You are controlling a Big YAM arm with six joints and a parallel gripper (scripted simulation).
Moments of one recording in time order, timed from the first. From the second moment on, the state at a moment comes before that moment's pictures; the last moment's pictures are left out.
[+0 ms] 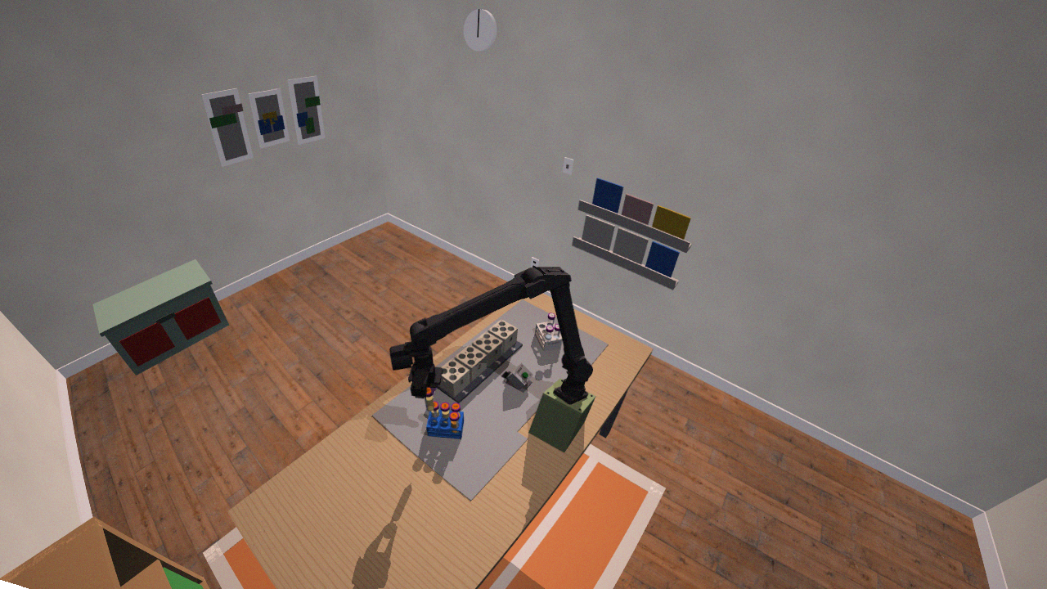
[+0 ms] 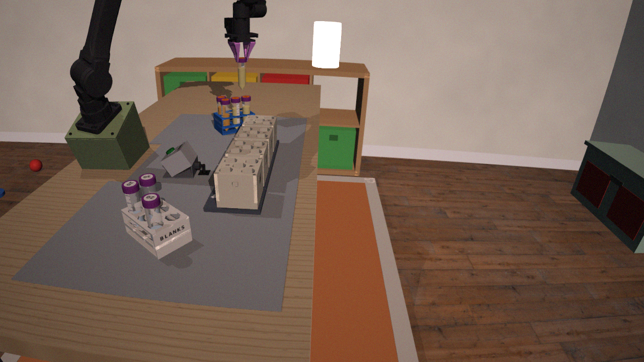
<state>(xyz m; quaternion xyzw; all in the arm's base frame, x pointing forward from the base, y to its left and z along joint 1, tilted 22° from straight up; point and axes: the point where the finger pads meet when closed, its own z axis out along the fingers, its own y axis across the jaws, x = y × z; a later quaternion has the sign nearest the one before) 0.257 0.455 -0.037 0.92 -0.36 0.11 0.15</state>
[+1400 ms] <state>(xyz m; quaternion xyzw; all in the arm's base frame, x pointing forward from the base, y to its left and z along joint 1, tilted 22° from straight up) 0.261 0.430 -0.106 0.92 -0.35 0.11 0.15</state>
